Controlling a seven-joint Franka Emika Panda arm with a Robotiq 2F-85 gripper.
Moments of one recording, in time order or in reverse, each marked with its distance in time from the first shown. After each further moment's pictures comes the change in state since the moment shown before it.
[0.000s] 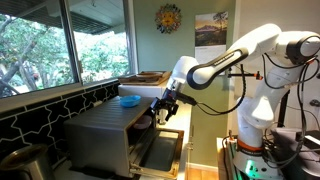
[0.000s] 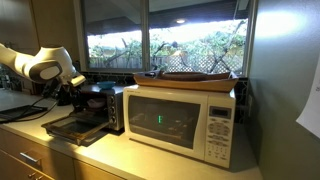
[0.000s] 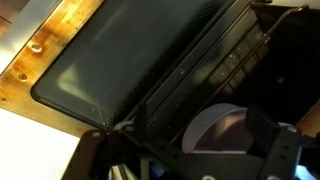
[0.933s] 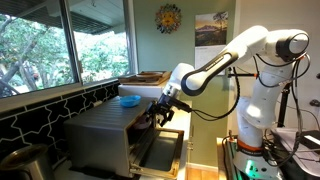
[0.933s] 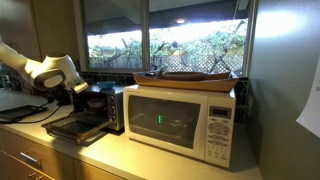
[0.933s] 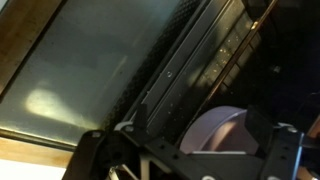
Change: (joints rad) arm 0.048 0.120 -0.015 0.001 0.115 0.176 0.006
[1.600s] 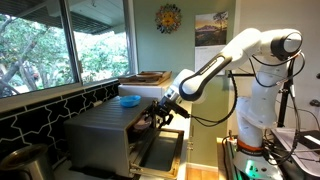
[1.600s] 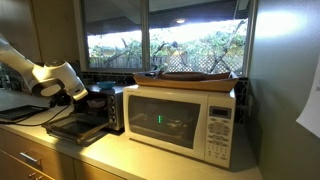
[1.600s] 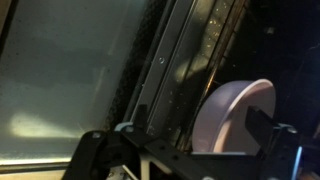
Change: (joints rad) arm 0.070 0.061 -0.036 -0.047 0.206 0.232 0.003
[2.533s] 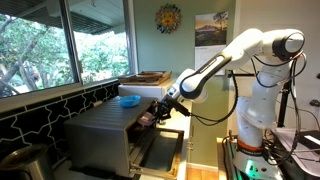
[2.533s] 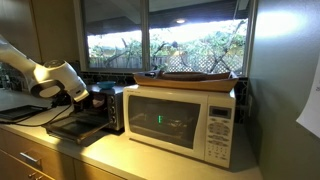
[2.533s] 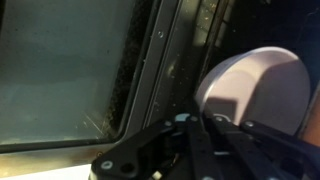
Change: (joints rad) arm -0.023 -0.037 -0.019 -0.031 0.058 0.033 -0.009
